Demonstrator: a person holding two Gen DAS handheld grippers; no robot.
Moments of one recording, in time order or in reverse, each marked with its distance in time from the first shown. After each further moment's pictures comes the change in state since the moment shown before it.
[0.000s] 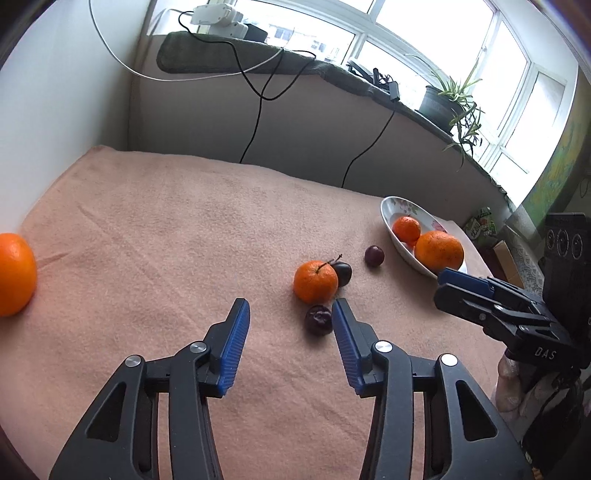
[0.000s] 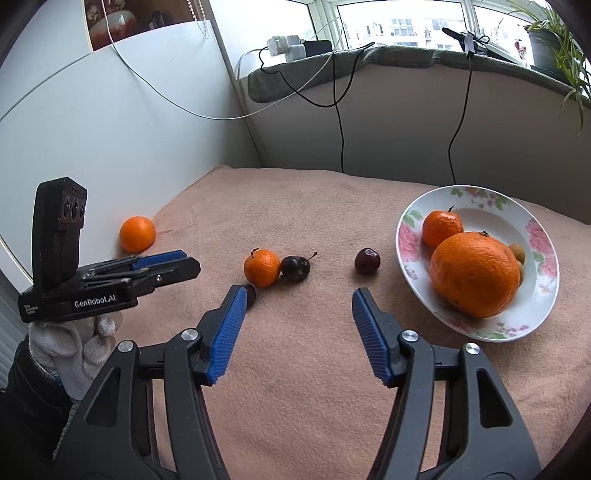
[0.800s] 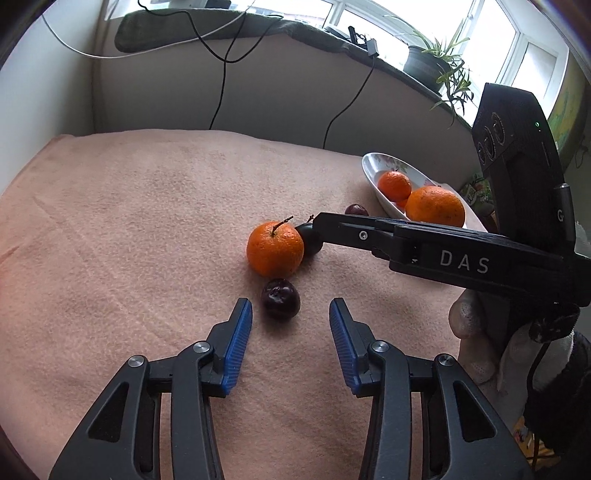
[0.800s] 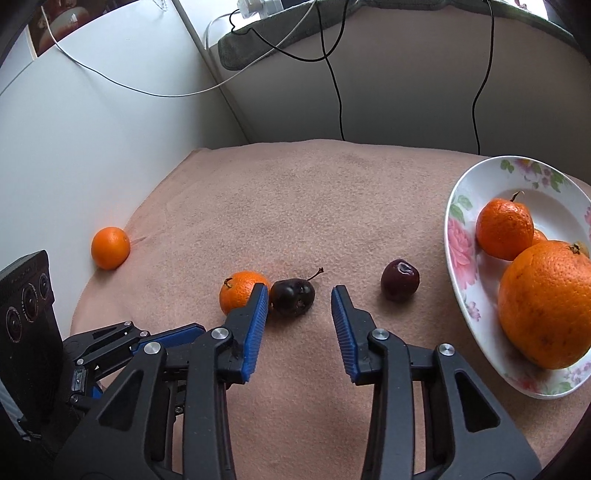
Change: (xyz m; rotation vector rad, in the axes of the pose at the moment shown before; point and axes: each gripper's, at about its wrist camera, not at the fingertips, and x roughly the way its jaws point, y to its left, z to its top) left arm 0.043 -0.029 -0.007 0.065 0.094 -0.014; right arm 0.076 -0.013 0.026 0.115 0.125 0.004
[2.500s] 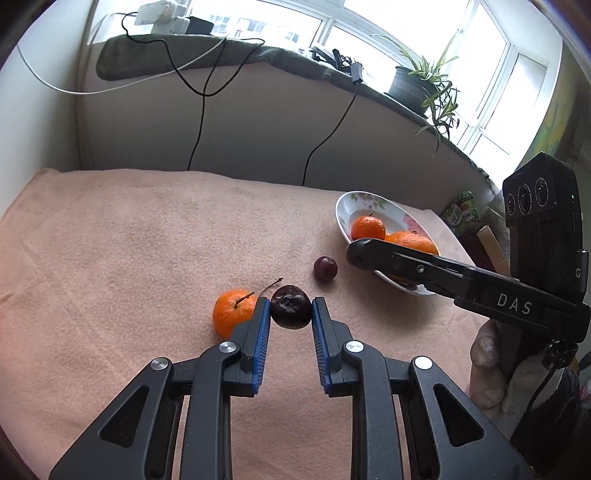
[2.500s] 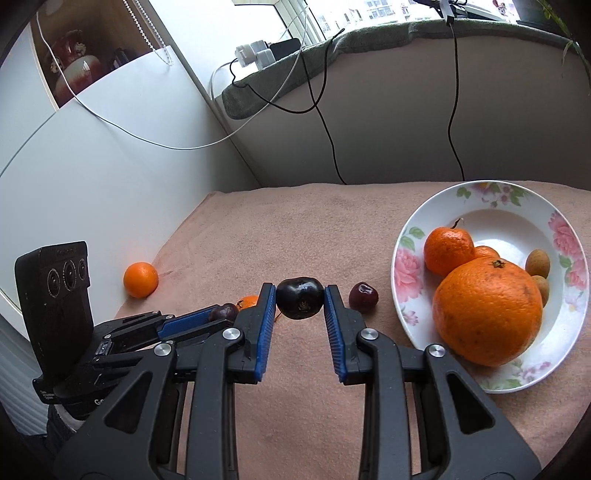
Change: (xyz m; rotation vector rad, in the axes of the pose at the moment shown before) left arm -0.017 -0.019 0.034 0.007 -0.061 -0.051; right arm -0.067 -0.034 -0.001 0.052 -0.145 0.069
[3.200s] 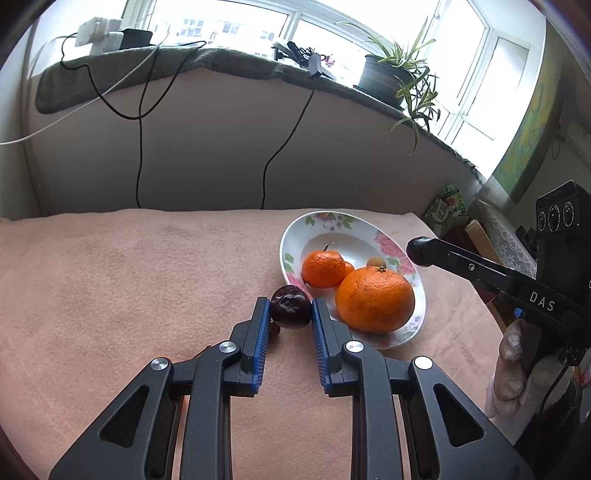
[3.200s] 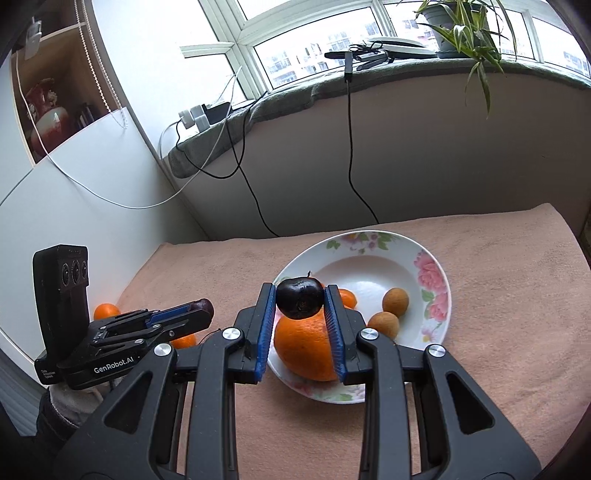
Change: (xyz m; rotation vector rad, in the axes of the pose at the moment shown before) left arm 0.051 -0.049 0.044 0.079 0.014 -0.049; right arm -0.081 -0.077 0.011 0.076 -0.147 -0.159
